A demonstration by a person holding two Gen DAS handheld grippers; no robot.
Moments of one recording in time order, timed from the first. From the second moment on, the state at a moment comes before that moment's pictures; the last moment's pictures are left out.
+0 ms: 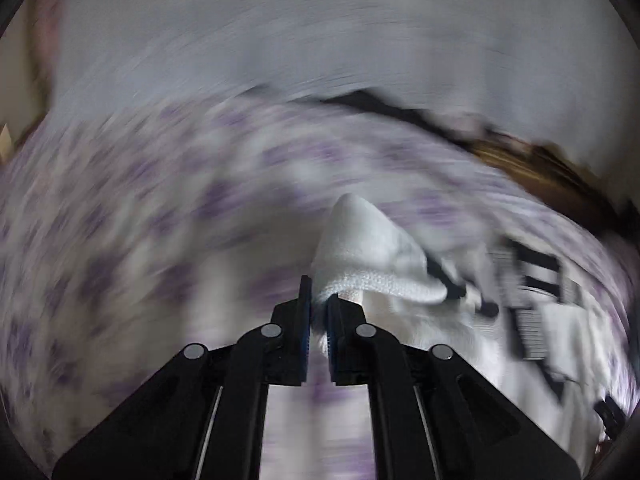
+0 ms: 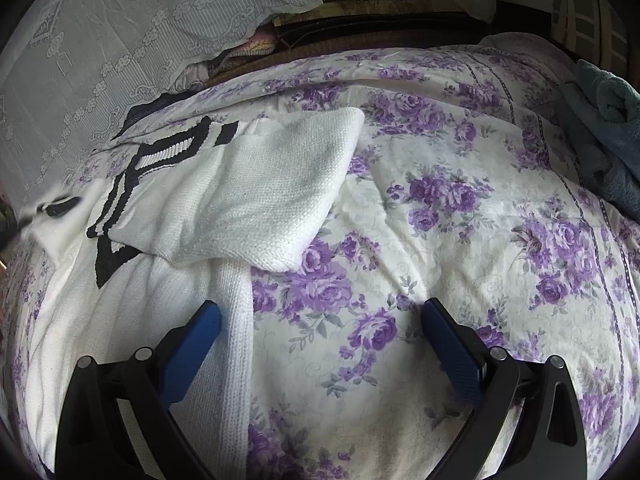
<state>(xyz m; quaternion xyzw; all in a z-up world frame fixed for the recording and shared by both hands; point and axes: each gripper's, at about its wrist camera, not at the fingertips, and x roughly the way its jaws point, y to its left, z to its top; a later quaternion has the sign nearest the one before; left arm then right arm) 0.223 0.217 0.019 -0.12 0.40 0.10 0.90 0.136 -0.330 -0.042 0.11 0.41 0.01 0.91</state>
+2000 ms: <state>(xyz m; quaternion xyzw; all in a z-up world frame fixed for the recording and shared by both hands) 0.201 0.243 0.014 -0.12 0.33 0.04 0.93 0.219 -0.166 -0.011 -0.02 0.34 0.15 0.93</state>
